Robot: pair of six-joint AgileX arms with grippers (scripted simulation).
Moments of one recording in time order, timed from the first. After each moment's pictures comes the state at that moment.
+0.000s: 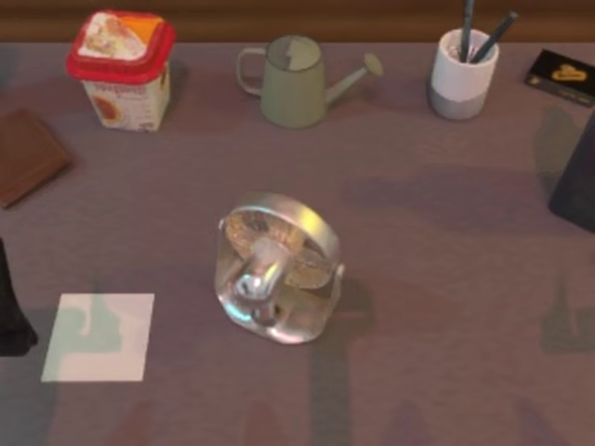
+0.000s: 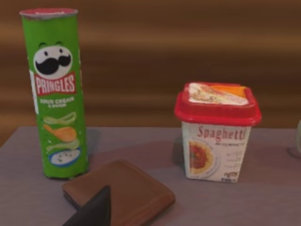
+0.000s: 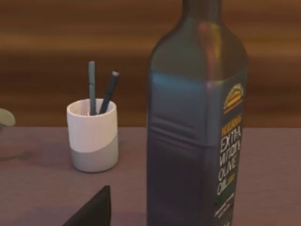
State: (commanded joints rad) left arm 0.00 0.00 0.00 0.00 0.00 0.00; right arm 0.00 0.00 0.00 0.00 0.00 0.00
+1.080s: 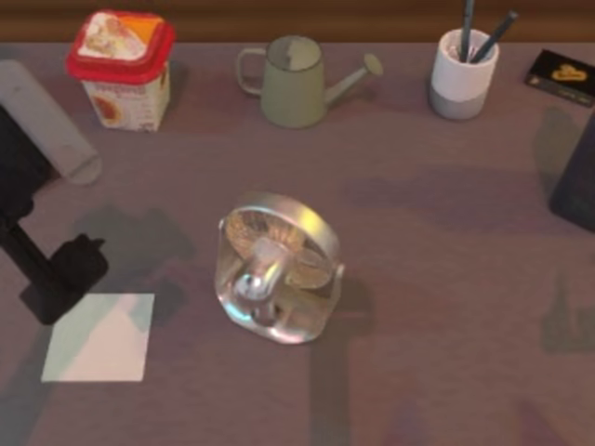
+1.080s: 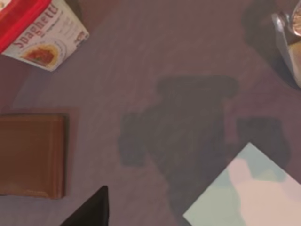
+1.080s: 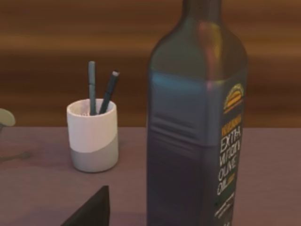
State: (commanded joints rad) left arm -0.31 0.98 0.92 -0.77 0.03 0.62; right arm 0.00 0.00 0.00 0.00 0.00 0.00
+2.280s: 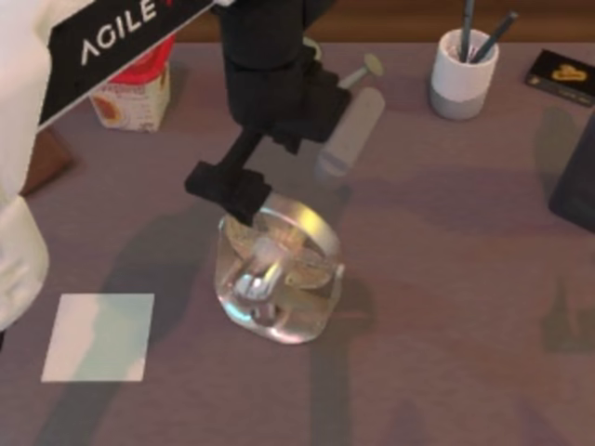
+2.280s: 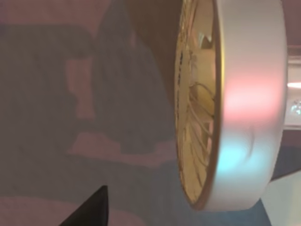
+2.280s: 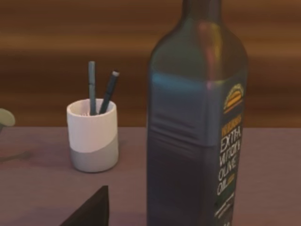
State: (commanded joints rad) left arm -0.64 2.19 2.15 -1.53 0.00 1.40; right arm 0.00 0.00 0.00 0.00 0.00 0.00
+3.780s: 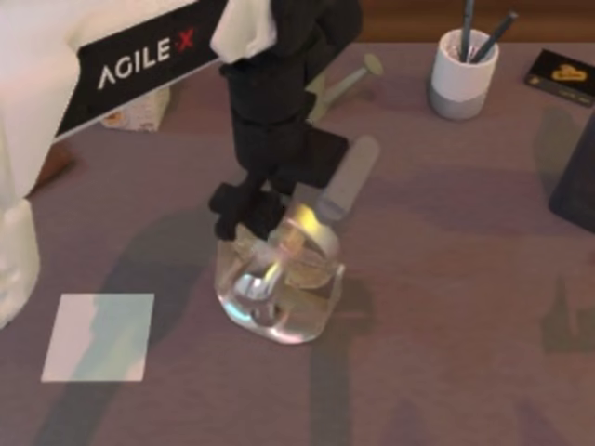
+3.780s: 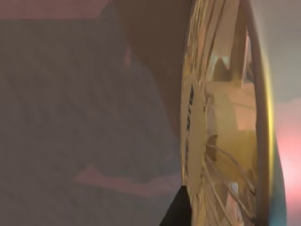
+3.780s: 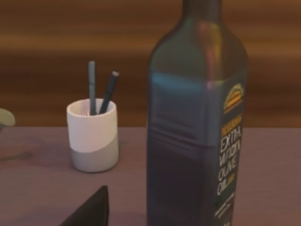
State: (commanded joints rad) left arm -0.64 2.16 1.91 -1.32 0.00 1.40; right arm 0.00 0.00 0.00 0.00 0.00 0.00
